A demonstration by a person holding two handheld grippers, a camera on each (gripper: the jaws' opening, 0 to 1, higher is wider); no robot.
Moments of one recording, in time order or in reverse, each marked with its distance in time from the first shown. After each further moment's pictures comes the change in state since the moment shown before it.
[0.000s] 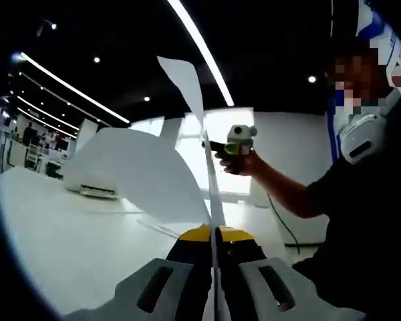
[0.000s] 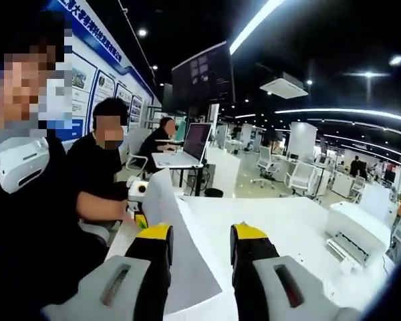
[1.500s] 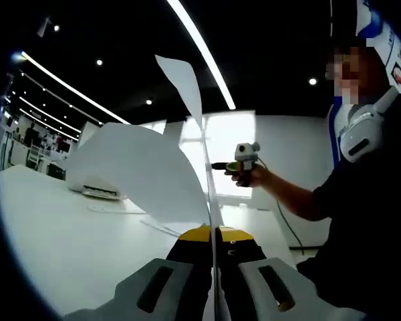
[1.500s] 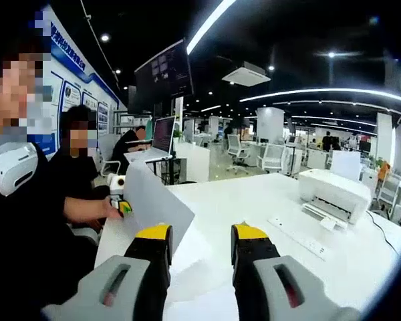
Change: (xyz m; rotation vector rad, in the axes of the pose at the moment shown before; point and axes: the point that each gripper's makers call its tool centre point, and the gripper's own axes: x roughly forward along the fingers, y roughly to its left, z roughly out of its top) left arm -0.004 0.004 -0.005 -0.004 -0.037 0.005; right arm -0.064 -0.027 -0.054 0.155 0.020 -0.193
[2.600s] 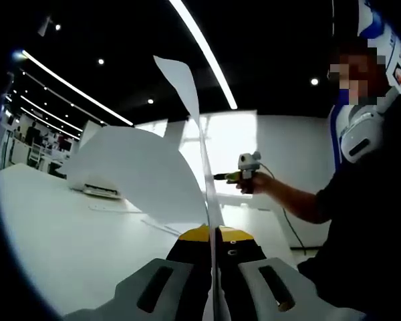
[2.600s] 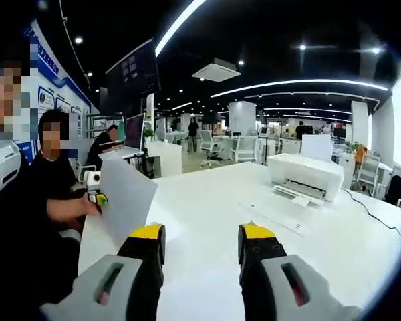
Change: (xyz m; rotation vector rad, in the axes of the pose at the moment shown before) left arm -0.004 0.005 -0.001 -0.008 0.002 0.006; right arm -0.032 -0.043 -0.037 0.090 0.012 -0.177
